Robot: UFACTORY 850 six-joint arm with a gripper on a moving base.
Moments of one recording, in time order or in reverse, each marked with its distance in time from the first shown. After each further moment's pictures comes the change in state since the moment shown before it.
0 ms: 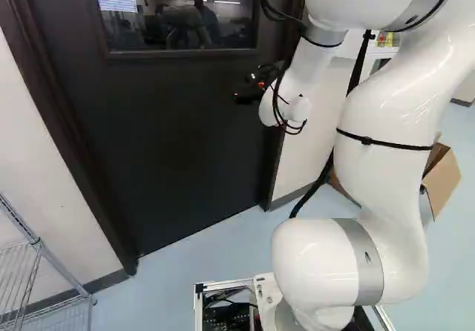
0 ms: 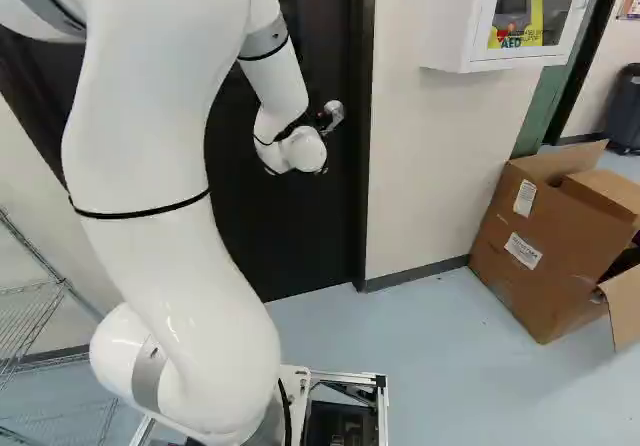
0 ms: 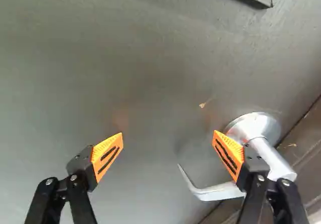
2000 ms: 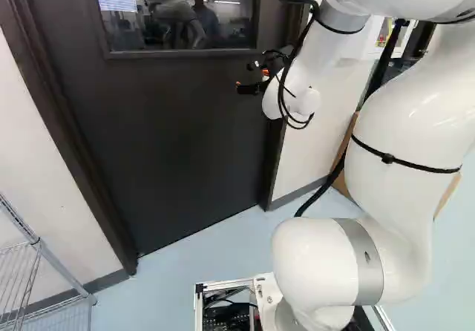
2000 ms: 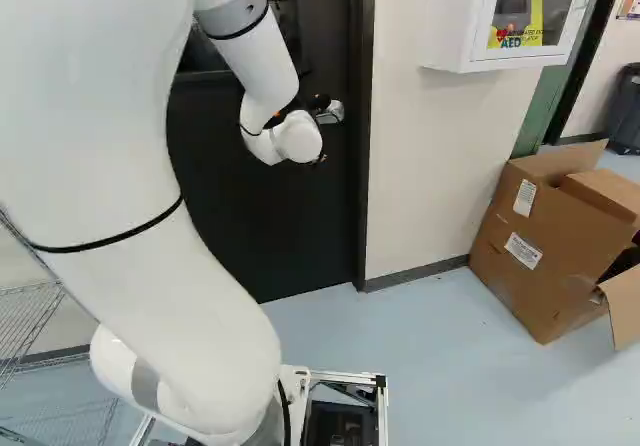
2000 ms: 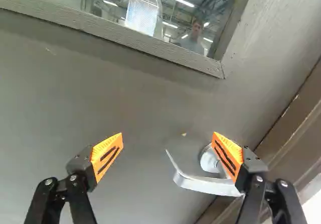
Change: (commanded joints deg) arm -0.3 8.9 2.5 0.0 0.0 0.0
